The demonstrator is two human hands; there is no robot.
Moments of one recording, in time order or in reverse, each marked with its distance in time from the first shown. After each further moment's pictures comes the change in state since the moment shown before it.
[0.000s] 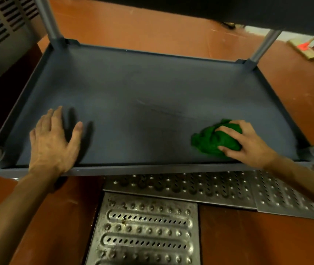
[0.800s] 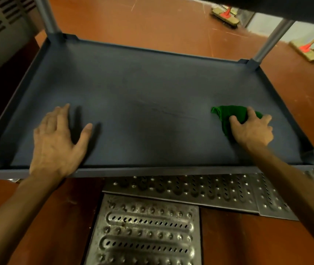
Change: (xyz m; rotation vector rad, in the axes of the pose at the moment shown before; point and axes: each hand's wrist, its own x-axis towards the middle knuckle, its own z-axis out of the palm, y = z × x) left_hand -0.005 0.008 0.000 -0.009 -0.009 0.062; right_hand 0.066 -0.011 0.011 -0.099 0.216 0.987
